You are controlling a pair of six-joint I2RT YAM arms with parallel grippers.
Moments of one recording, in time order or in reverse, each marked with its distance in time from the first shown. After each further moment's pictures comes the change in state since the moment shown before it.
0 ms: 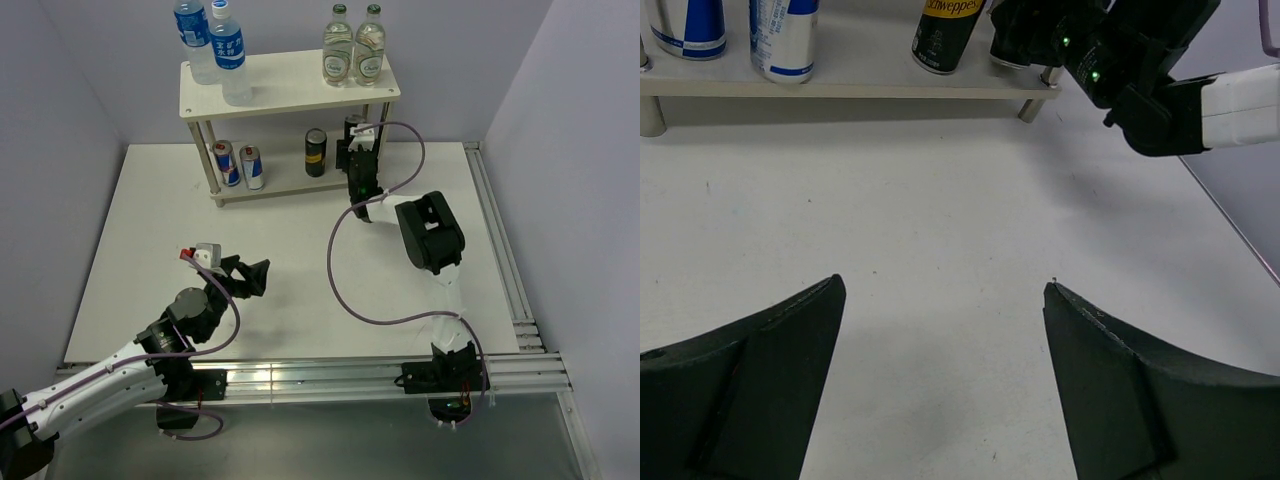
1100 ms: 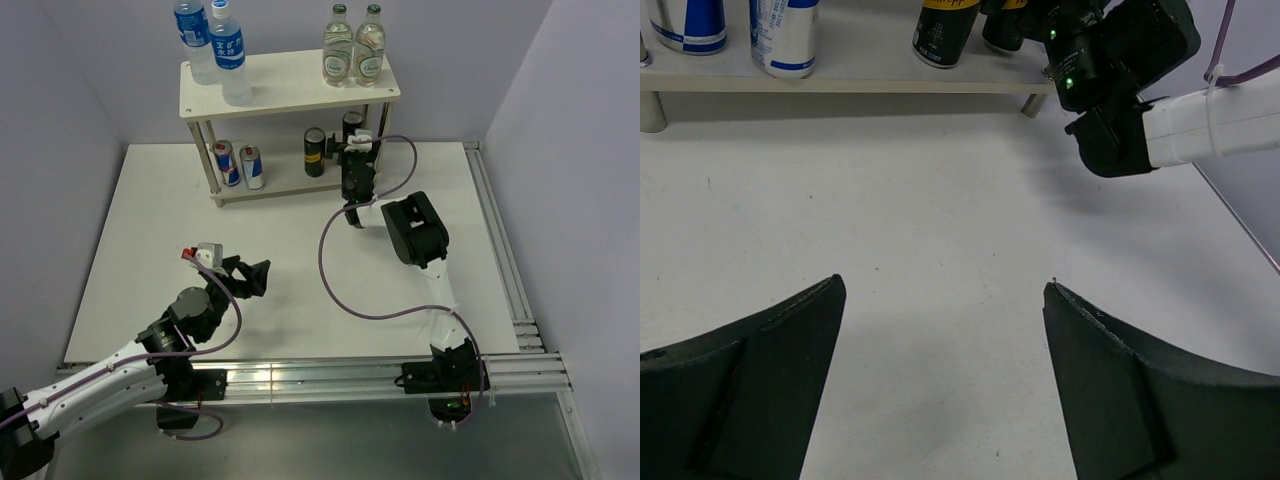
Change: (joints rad) left arm 0.000 0.013 0.000 0.001 0.000 0.000; right arm 0.022 0.180 0.088 0.462 0.036 -0.098
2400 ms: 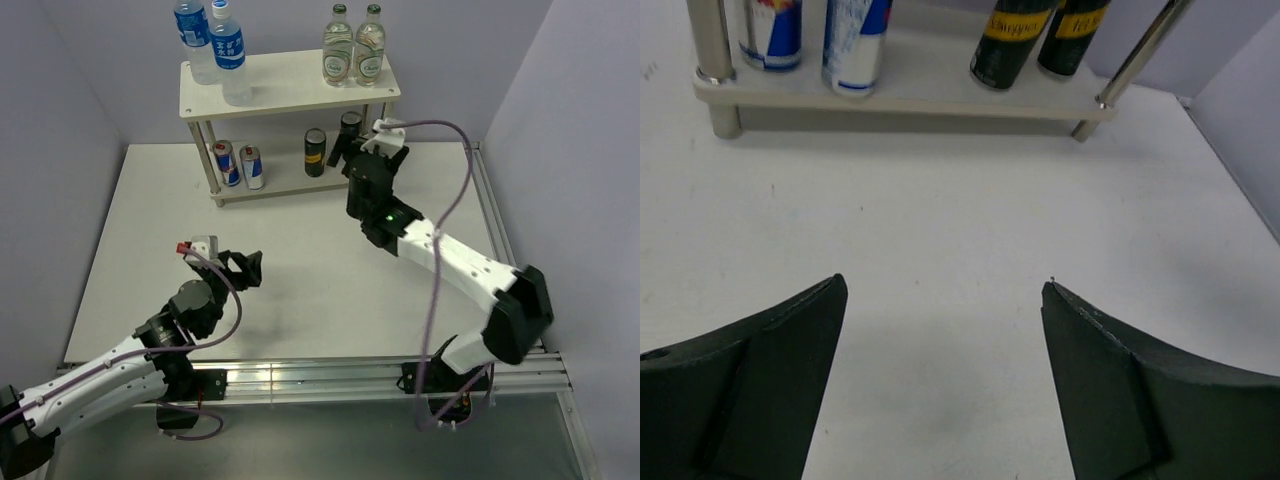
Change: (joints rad) left arm 0.000 0.018 0.036 -0.037 -0.110 -0.009; right arm 0.267 -0.892 -0.300 -0.901 0.424 0.303
